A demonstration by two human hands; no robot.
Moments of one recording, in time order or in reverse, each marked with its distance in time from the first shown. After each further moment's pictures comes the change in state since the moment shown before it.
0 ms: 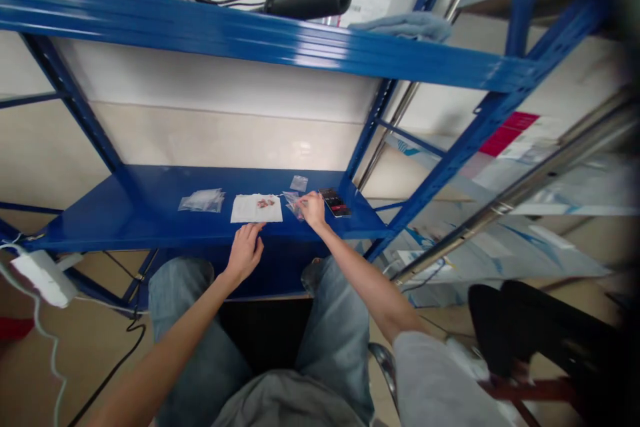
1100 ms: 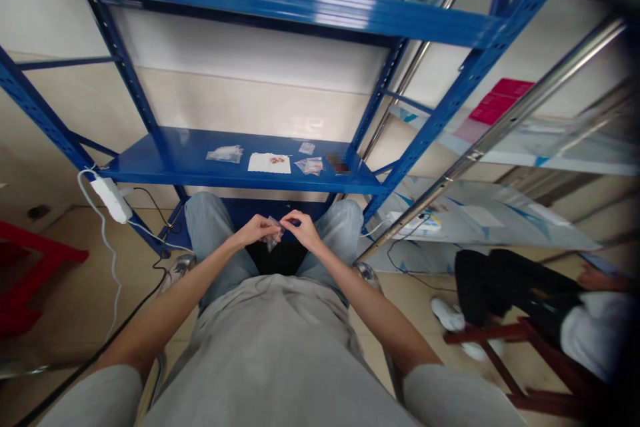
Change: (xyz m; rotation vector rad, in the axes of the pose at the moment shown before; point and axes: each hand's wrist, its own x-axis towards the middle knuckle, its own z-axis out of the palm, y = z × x) left_hand -0.125 0.039 -0.025 -0.800 -0.607 -0.428; right_hand -0.253 -0.086 -0.032 0.805 -0.314 -0.102
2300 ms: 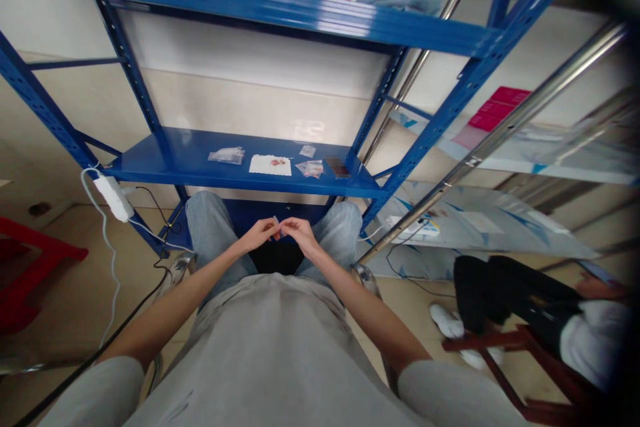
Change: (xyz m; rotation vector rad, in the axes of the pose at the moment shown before) left_hand 0.006 -0.007 0.015 0.001 0.096 0.134; right_hand -0.006 0.013 0.018 0.500 0.048 0.312
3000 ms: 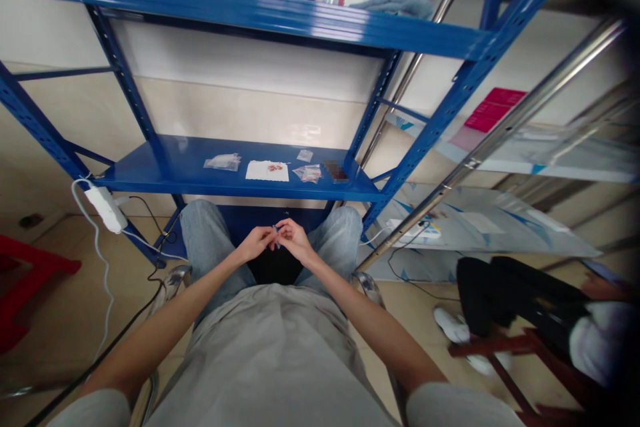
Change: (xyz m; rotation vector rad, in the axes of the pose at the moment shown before) left_hand 0.004 0.000 -0.001 0.122 -0.004 -0.007; right_hand 0.003 -0.004 0.008 -0.082 -0.092 -0.130
